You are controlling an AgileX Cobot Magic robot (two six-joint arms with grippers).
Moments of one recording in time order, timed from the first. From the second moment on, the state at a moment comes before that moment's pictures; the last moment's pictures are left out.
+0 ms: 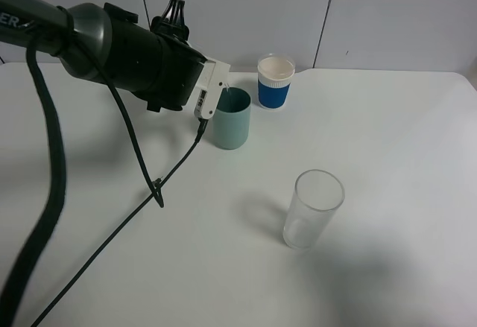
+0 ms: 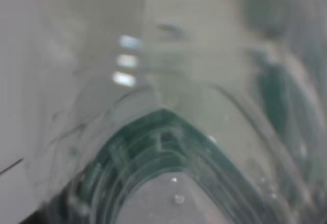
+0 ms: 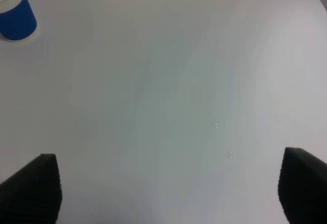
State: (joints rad) left arm -0.75 2.00 -1.18 -1.57 -1.02 2.96; right arm -0.13 0.00 -0.48 0.08 1.05 -0.02
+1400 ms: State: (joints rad) left arm -0.75 2.00 -1.18 -1.51 -1.06 2.96; right arm -0.13 0.00 -0.48 0.08 1.05 -0.02
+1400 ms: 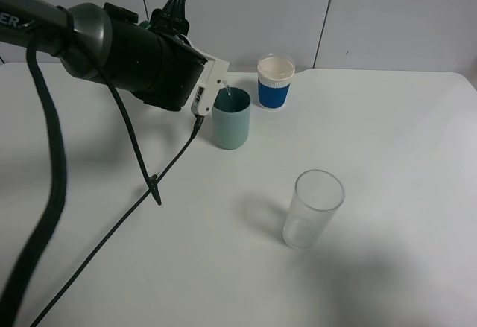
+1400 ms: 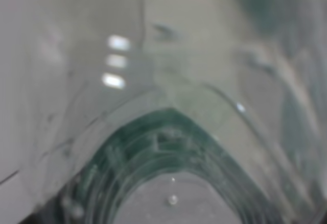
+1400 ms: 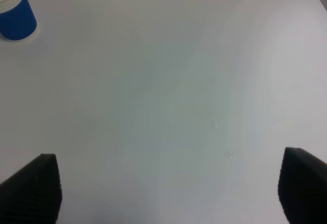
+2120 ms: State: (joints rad) left arm -0.75 2.00 -1.18 -1.50 -1.06 2.96; right arm -0.13 0.00 -0.48 0.08 1.05 -0.02
